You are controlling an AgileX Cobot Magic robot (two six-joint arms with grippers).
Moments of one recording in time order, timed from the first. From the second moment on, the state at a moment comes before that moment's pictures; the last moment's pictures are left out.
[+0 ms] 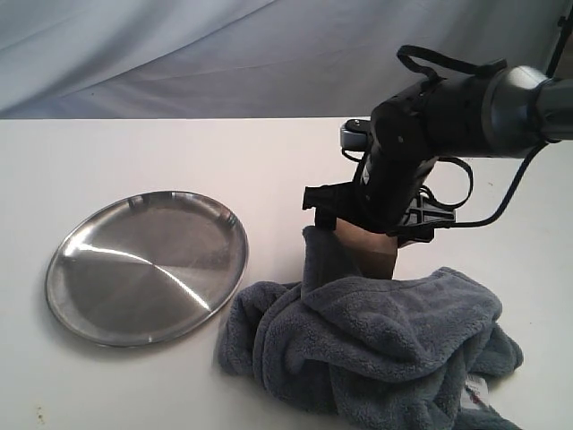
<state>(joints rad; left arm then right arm) -0.03 0.00 0.00 -0.04 0.14 0.01 0.52 1.97 -1.31 -0.17 0.71 0.75</state>
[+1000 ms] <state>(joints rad) -0.03 0.00 0.00 -0.04 0.14 0.01 0.58 1.92 -1.47 -0.14 0.69 0.54</state>
